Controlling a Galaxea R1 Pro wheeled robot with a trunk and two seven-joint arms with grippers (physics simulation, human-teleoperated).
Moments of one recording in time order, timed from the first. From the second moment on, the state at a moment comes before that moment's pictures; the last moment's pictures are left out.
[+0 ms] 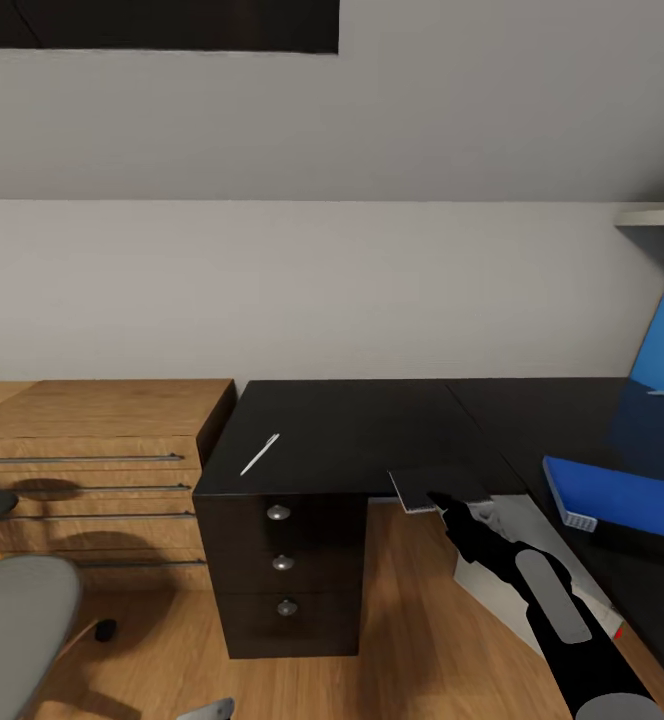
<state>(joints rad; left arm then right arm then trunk) -0.14 -0.04 -0.32 -0.54 0.37 -0.25 0.42 -0.44 -0.11 -0.03 -1.06 -1.23 0.49 -0.13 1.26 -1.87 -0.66</state>
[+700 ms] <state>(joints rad) -0.14 -0.04 -0.32 -0.54 0.37 -0.25 0.42 -0.44 -0.11 -0.02 -1.07 -1.23 0.49 -0.13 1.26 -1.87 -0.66</state>
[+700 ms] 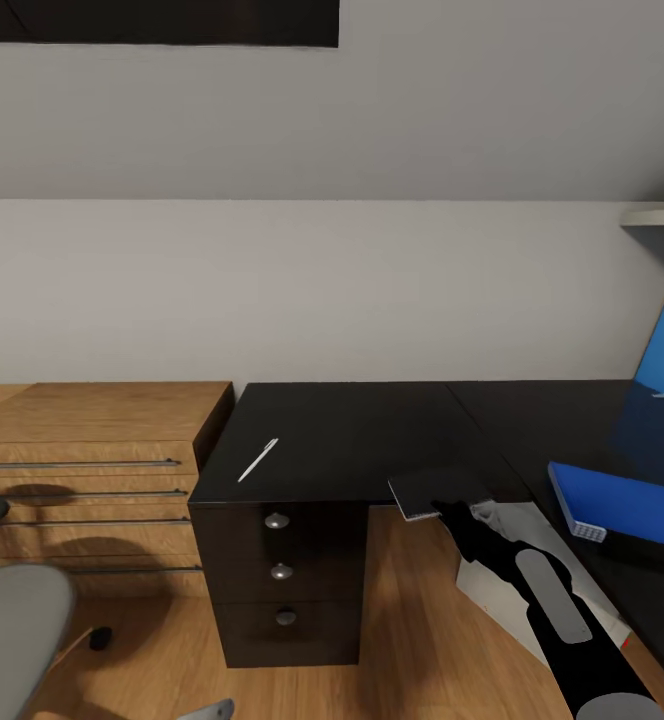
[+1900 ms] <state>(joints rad) -0.14 -0.04 -0.32 -0.51 0.37 -0.24 0.42 -0.43 -0.27 -0.11 -1.20 -1.29 0.52 -0.09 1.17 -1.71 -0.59</state>
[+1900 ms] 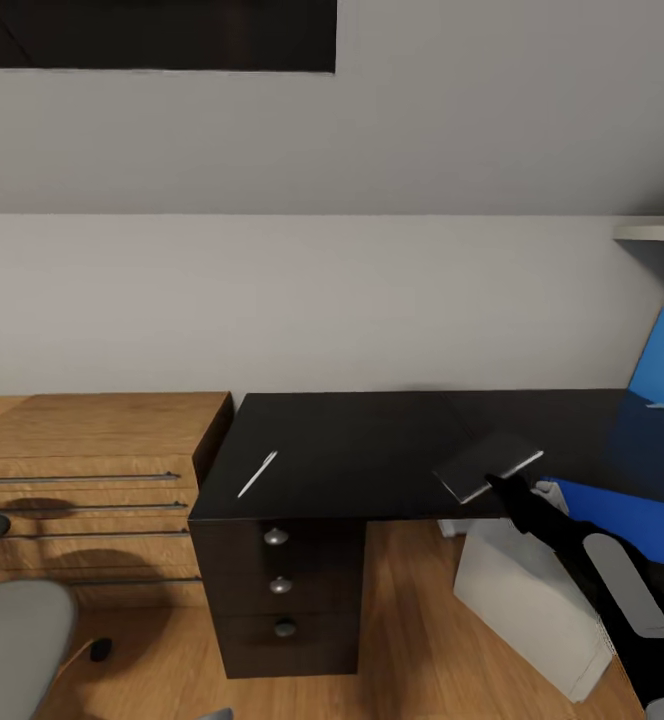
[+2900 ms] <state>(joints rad) -0.14 -0.04 -0.36 -0.47 0.36 -0.25 0.42 -0.43 -0.26 -0.34 -1.12 -1.29 0.59 -0.08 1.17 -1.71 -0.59</state>
